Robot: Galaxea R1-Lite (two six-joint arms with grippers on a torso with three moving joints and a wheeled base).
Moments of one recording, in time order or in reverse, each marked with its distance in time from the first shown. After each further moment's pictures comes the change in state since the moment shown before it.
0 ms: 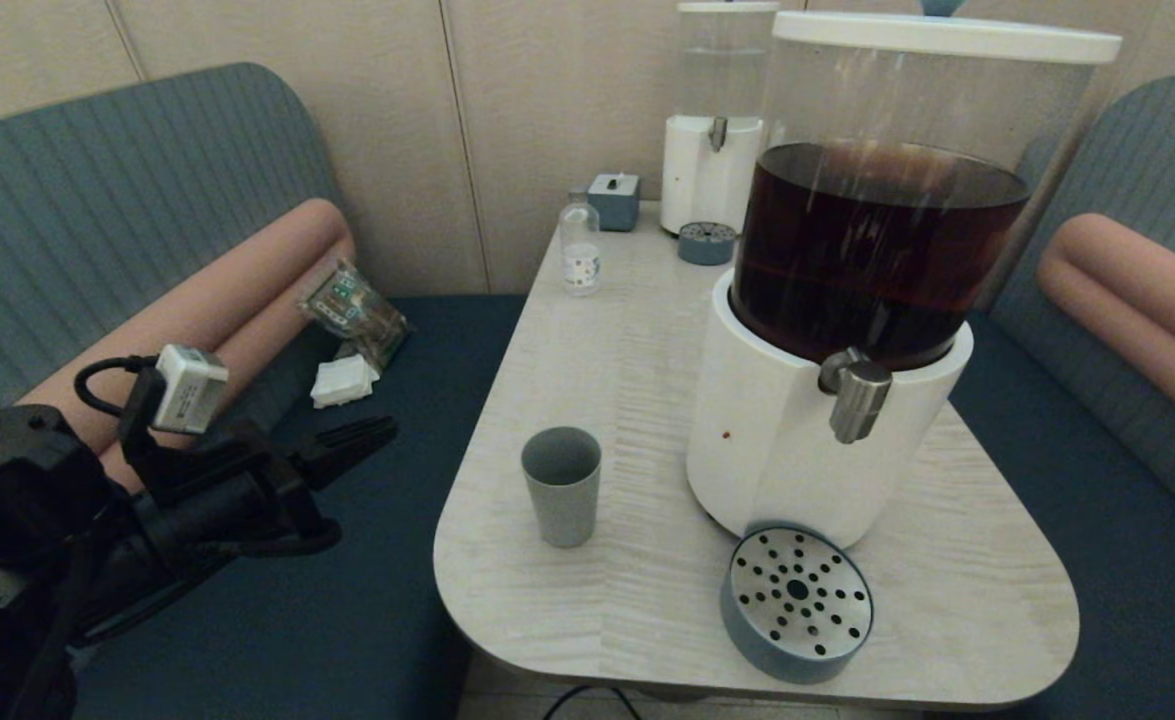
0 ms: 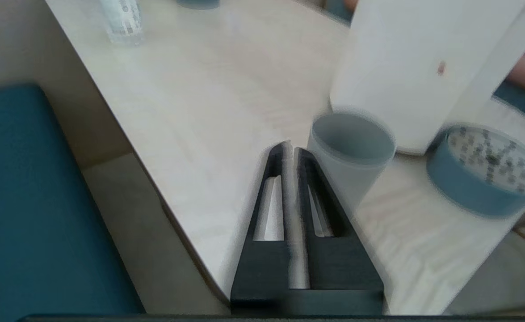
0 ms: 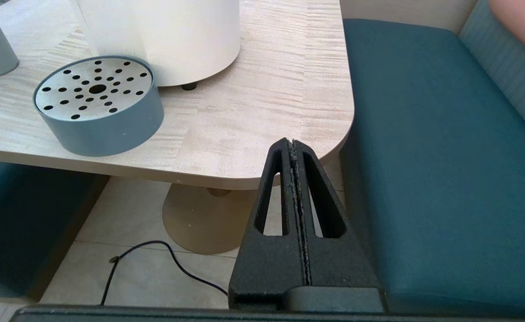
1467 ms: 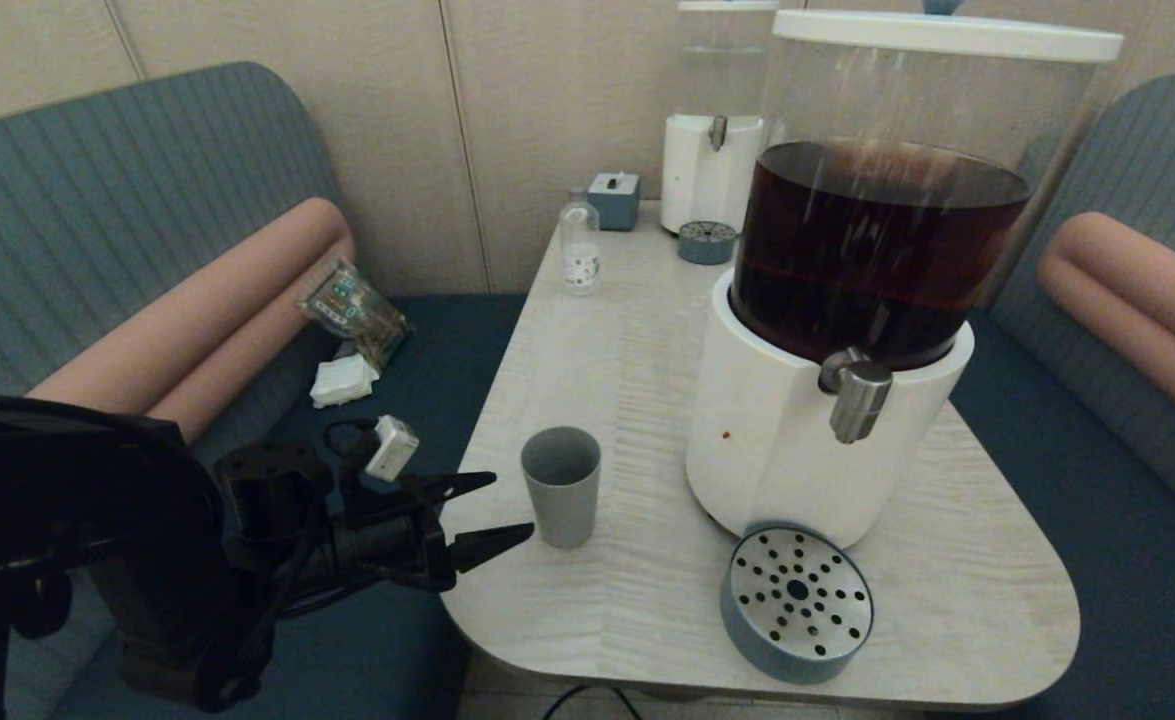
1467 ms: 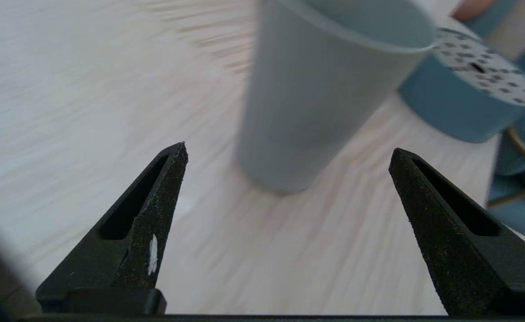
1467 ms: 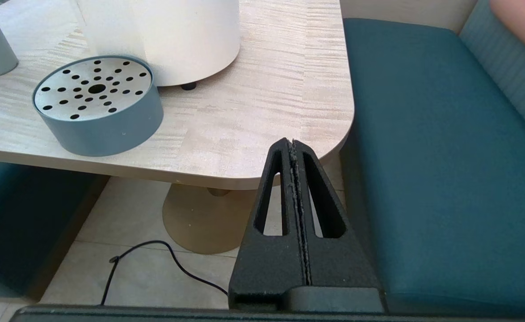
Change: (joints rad) left arm -0.152 0.437 -0.207 -0.006 -0.144 0.047; right arm 0.000 0.000 0.000 0.000 0.000 0.000
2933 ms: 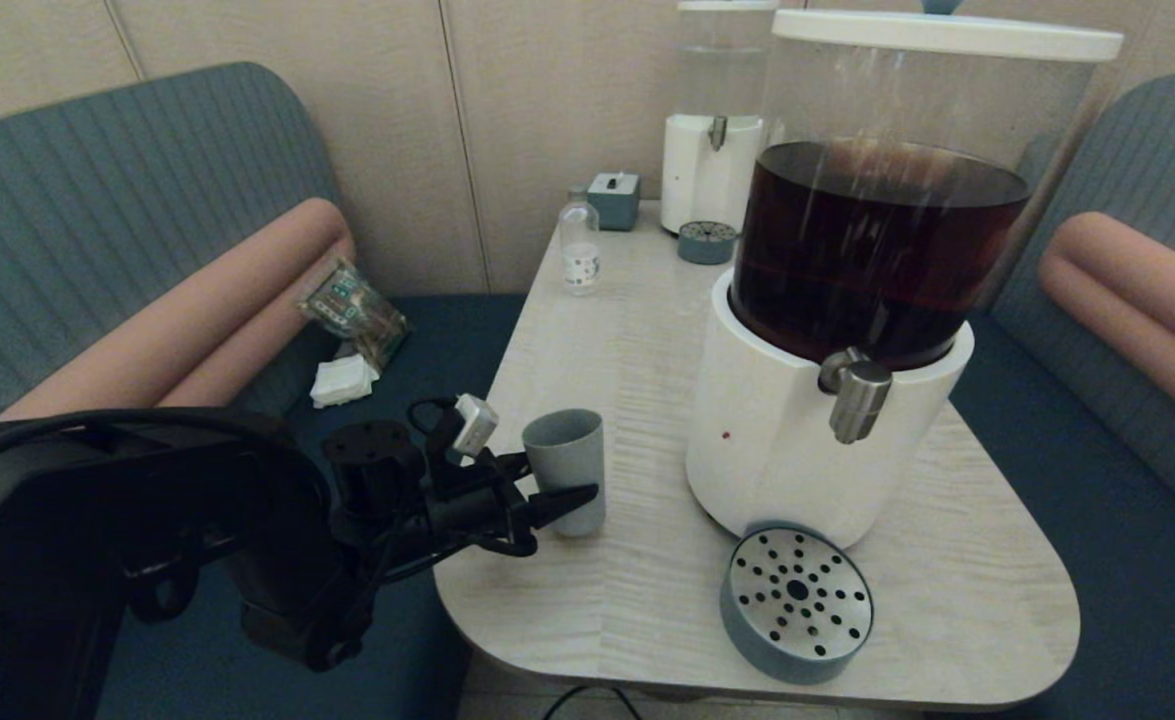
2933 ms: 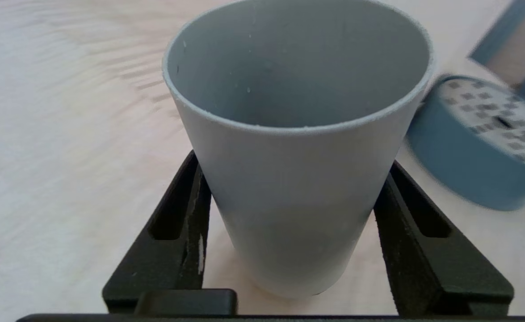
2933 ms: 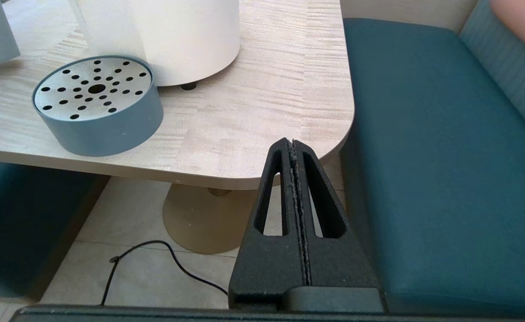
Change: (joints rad) left arm -0.156 0.098 -0.220 0.000 0.140 -0.050; right arm 0.000 0.000 0.000 0.000 0.000 0.000
